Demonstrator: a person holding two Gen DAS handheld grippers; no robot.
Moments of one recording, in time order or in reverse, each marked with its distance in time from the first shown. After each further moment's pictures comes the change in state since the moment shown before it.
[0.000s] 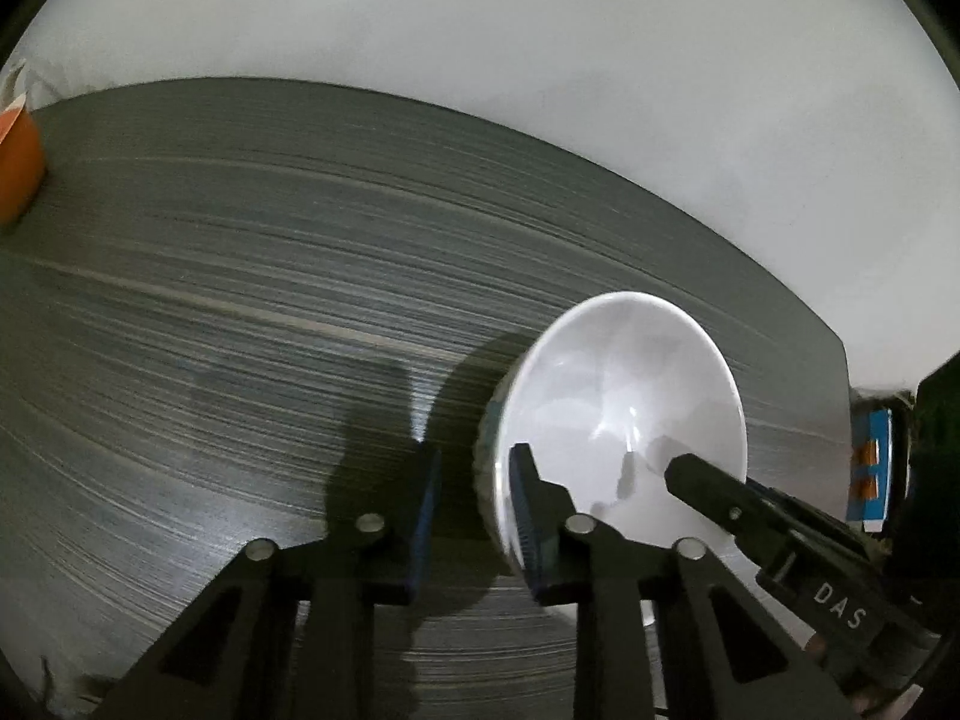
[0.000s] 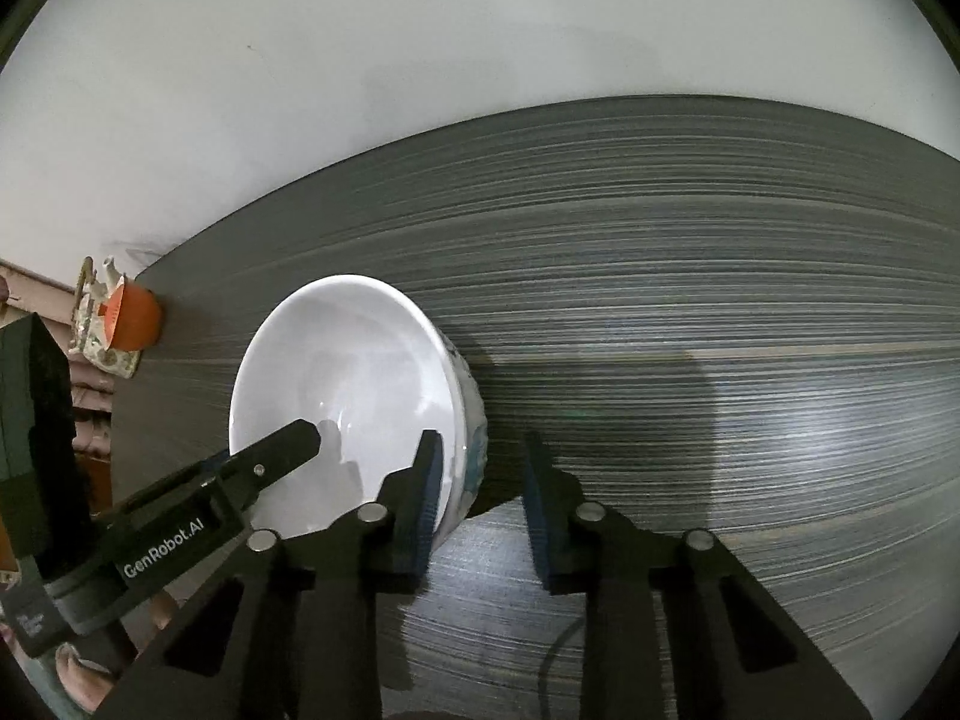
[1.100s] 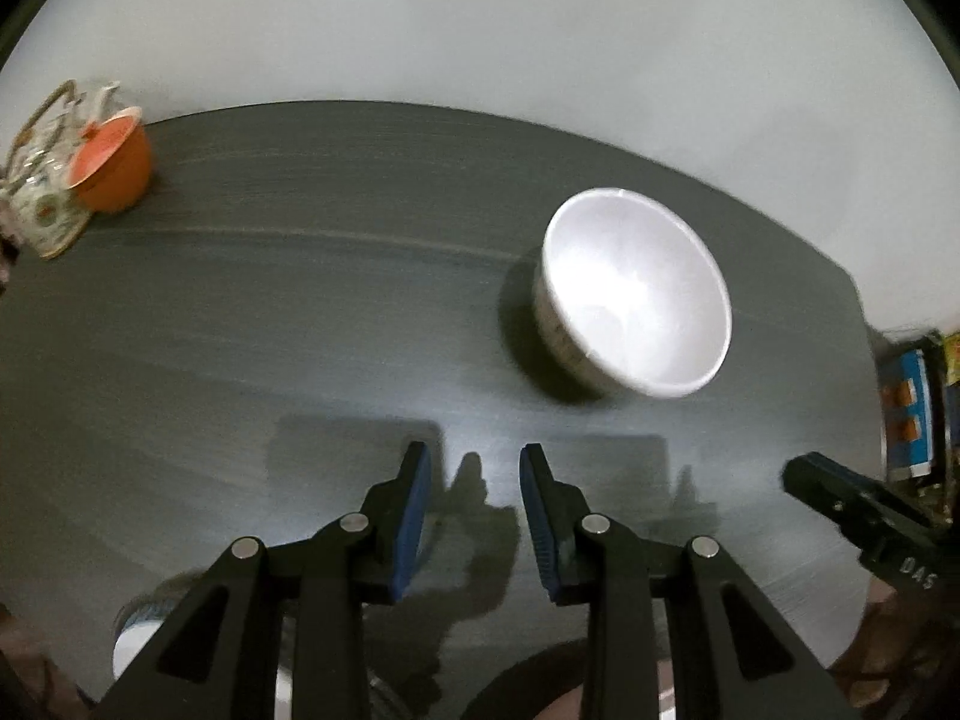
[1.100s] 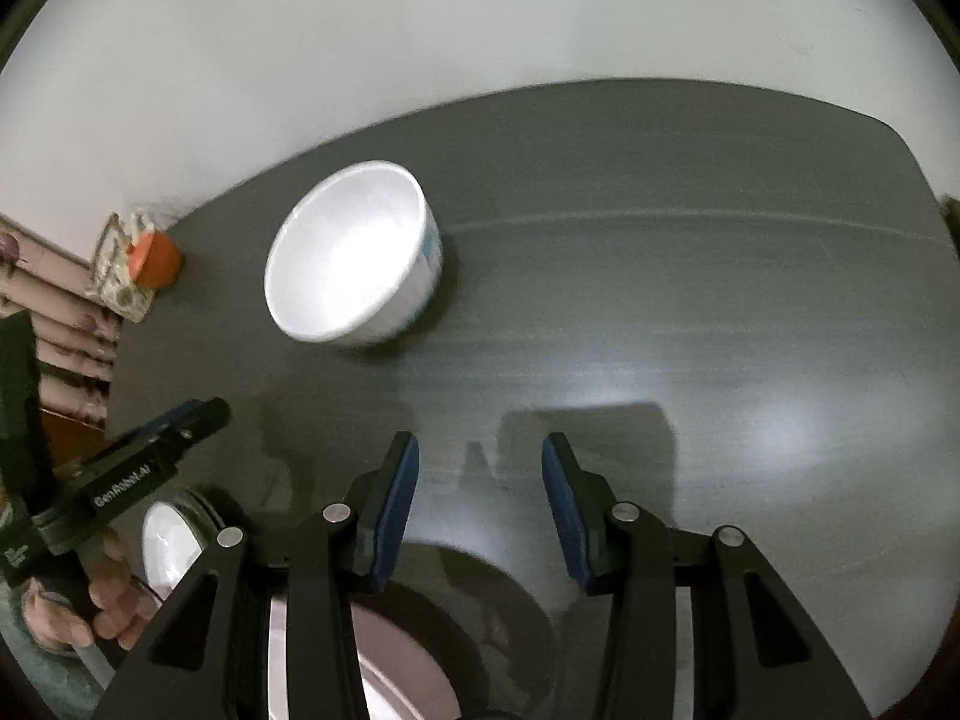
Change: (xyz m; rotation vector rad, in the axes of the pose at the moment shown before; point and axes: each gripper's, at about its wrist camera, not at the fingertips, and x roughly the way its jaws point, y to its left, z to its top) left arm -0.067 0.015 -0.054 0.075 -0.061 0.103; right arm -0.068 -0.005 -0.082 -0.021 -0.062 -0.045
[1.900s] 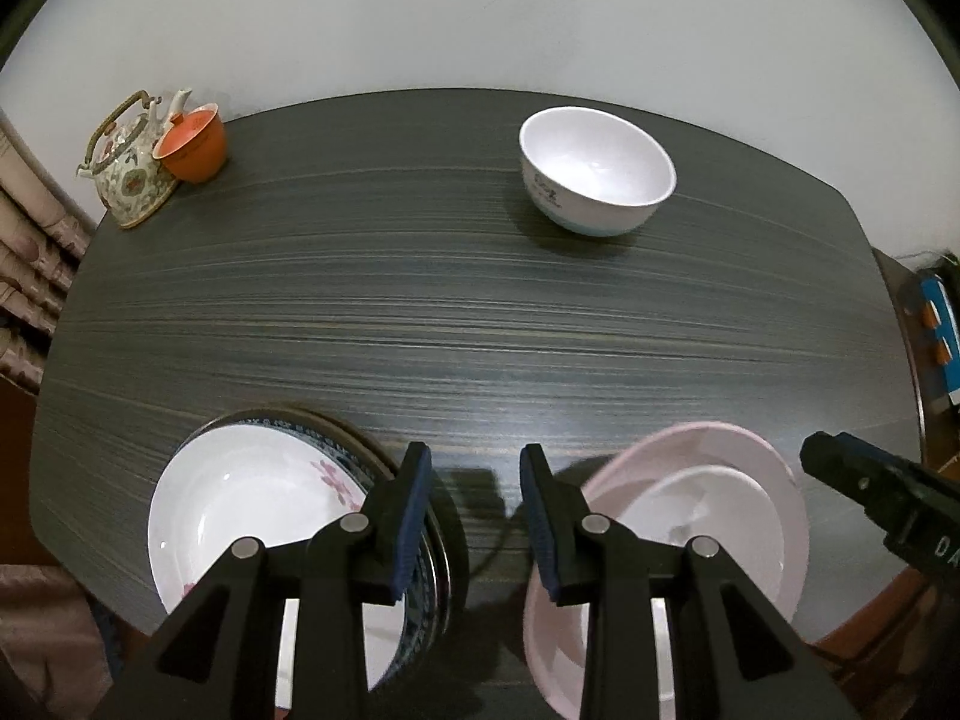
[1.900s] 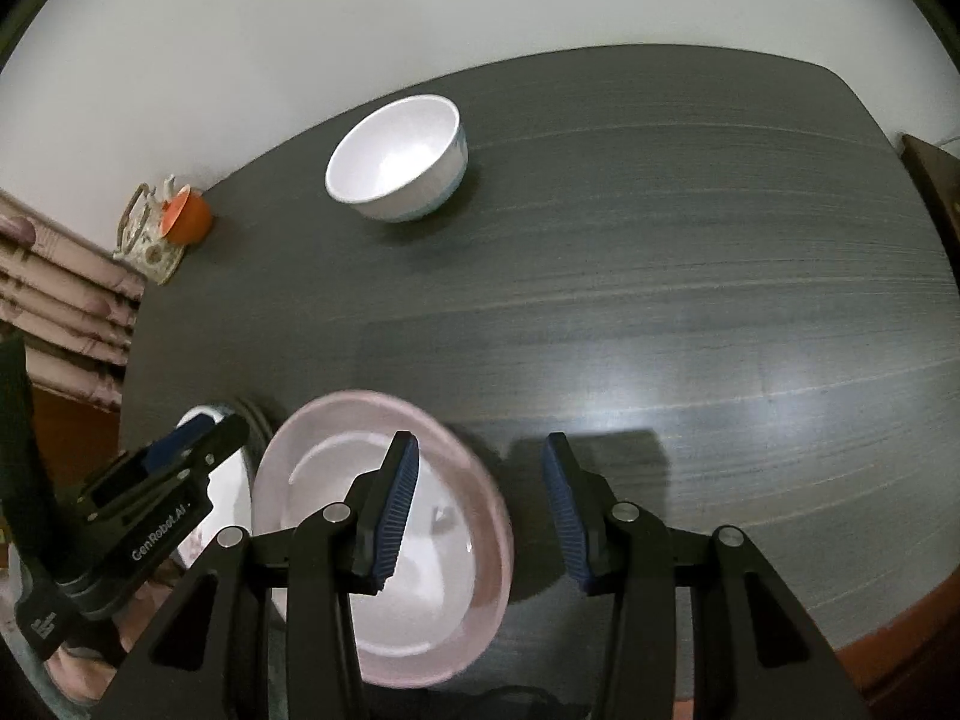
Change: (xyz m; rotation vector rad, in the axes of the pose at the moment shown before) left arm -0.053 -0.026 -0.116 0.088 -0.044 0.150; right arm -0.043 0.026 -0.101 0.056 -0.019 -0.024
